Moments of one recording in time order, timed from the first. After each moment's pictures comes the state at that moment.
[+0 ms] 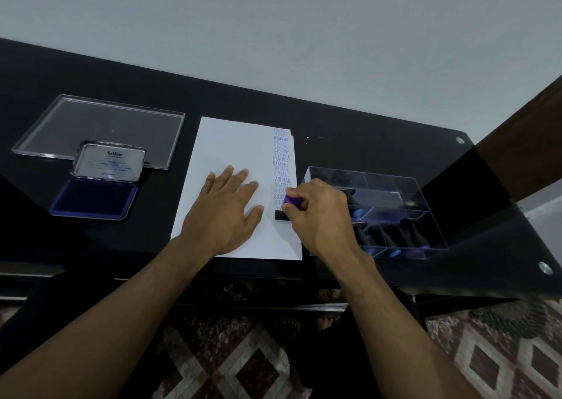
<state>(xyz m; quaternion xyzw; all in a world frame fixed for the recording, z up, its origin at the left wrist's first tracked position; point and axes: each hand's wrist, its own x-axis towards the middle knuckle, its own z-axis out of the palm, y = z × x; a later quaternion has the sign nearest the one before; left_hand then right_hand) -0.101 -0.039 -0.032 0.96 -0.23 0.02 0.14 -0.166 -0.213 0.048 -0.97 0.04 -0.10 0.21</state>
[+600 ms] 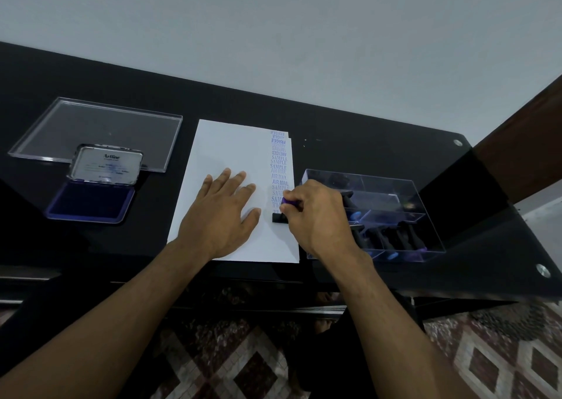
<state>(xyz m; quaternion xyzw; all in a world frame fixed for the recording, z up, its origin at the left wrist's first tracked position) -0.101 -0.038 -0.032 0.96 -0.23 0.02 0.14 -0.163 -0.213 0.056 -0.97 0.02 -0.09 0.21</state>
